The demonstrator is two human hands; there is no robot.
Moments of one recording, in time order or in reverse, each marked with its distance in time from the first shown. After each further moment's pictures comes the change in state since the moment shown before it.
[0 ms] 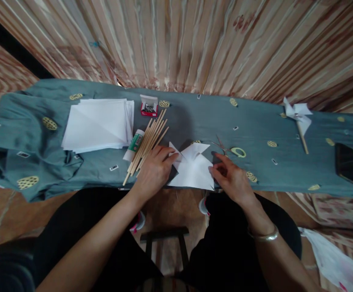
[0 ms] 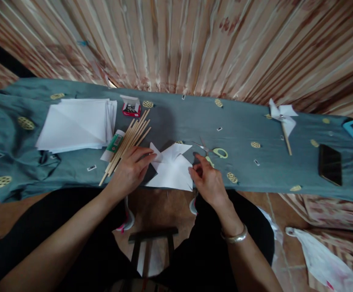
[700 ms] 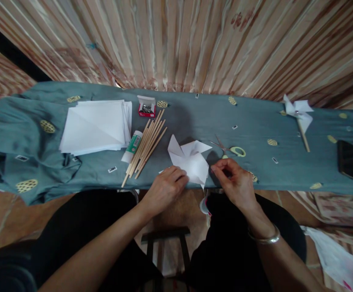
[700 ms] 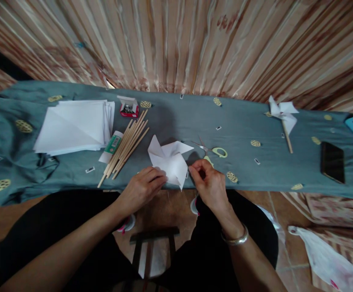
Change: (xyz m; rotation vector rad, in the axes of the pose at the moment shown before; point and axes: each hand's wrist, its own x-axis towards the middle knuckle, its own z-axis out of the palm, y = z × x) left_hand -0.016 0.029 0.016 -0.091 -0.228 0.094; right_hand -0.014 -0.013 -0.005 0.074 0.109 -0.034
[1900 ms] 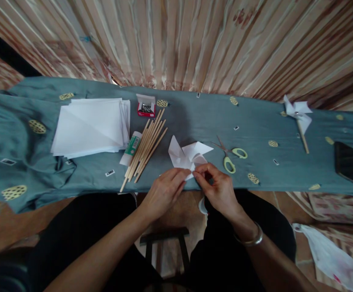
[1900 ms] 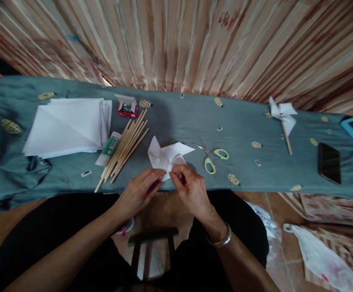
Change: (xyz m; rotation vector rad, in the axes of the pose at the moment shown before) left_hand -0.004 -0.005 0.007 -0.284 0.185 -0.137; right_hand -0.002 -0.029 0.037 0.071 -0.099 -0.135
